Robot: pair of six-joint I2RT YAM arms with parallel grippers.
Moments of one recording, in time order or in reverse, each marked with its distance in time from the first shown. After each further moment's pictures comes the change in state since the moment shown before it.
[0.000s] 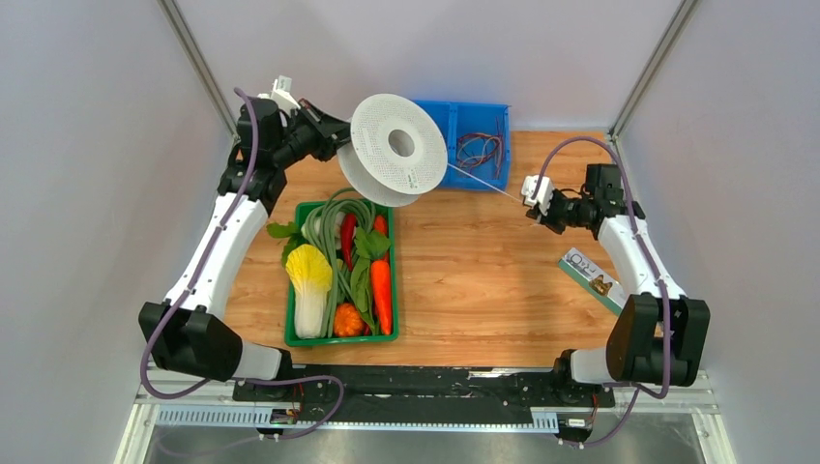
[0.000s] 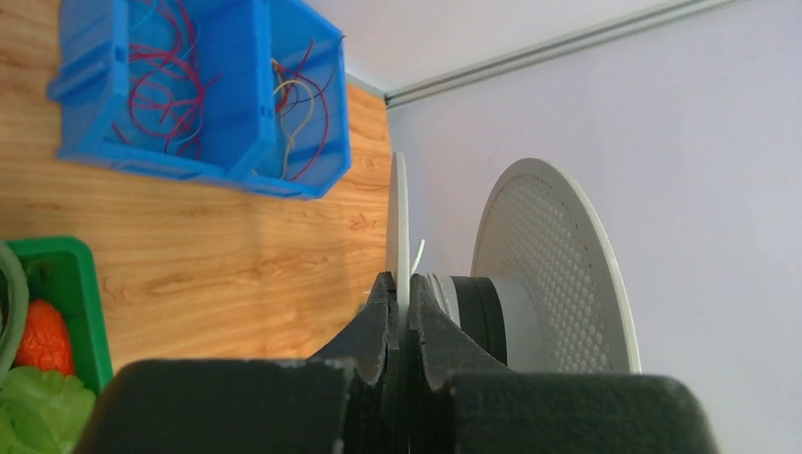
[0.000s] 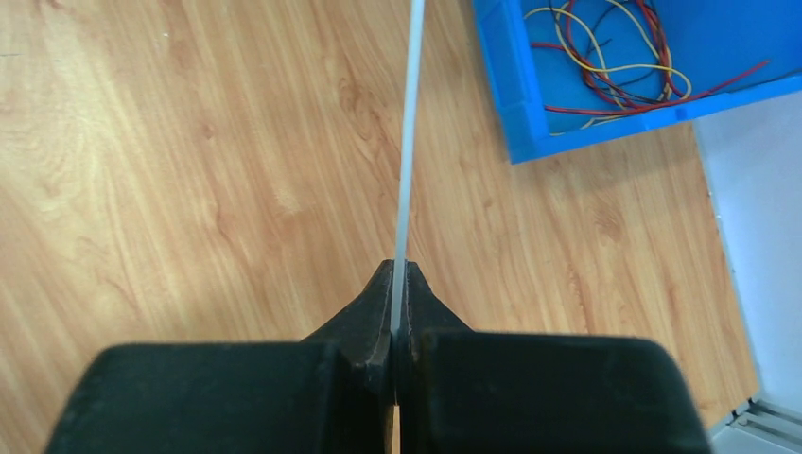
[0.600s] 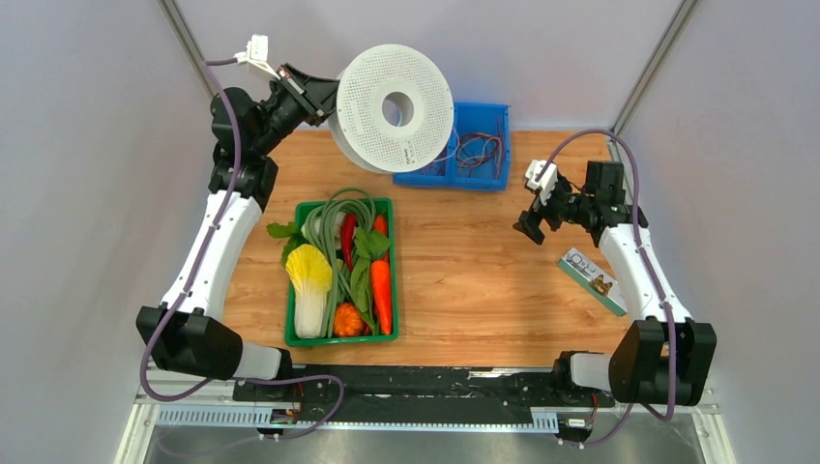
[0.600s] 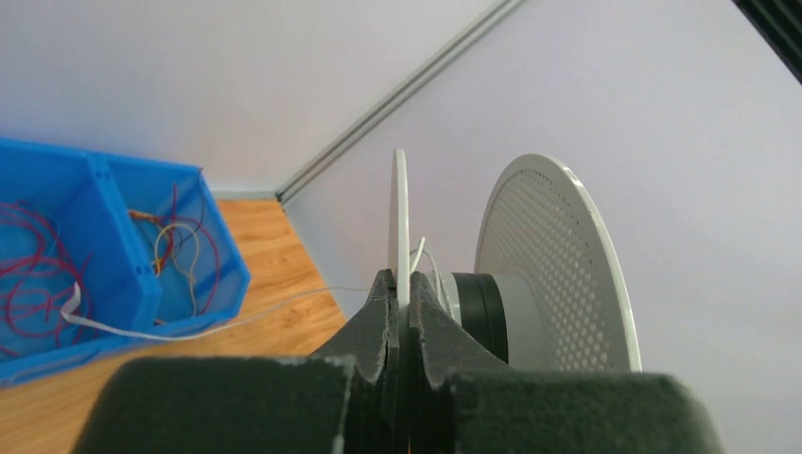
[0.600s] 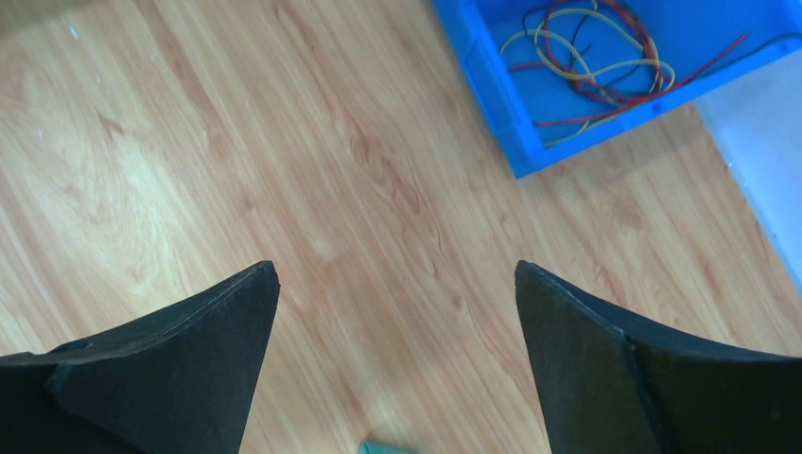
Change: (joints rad) left arm 0.025 0.006 0.044 0.367 0.113 -0.030; right arm 0.040 -0.103 -0.014 0.028 0.005 0.280
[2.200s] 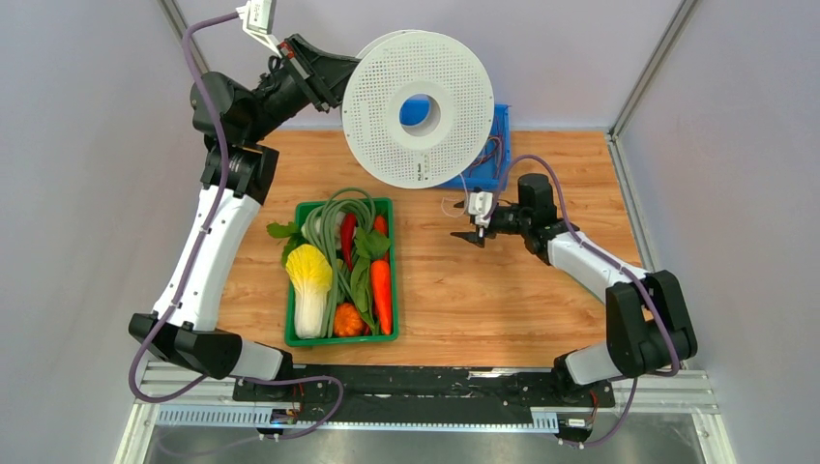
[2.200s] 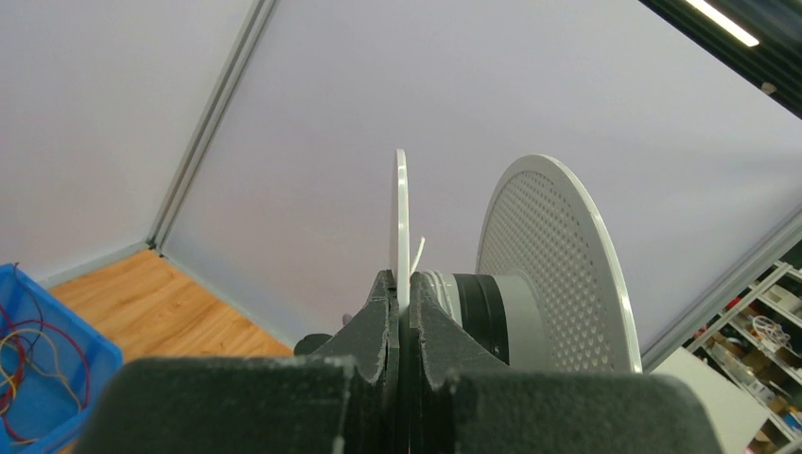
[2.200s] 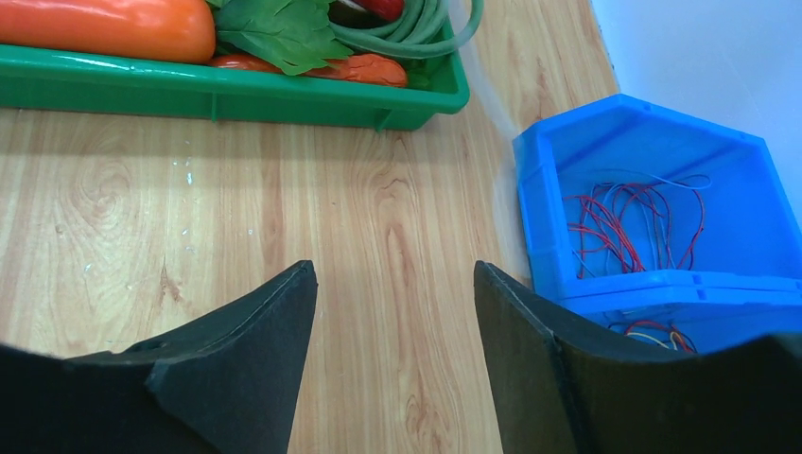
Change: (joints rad) left arm -0.141 0.023 0.285 0.073 0.168 0.009; right arm 0.369 0.157 -0.211 0.697 -0.168 0.082
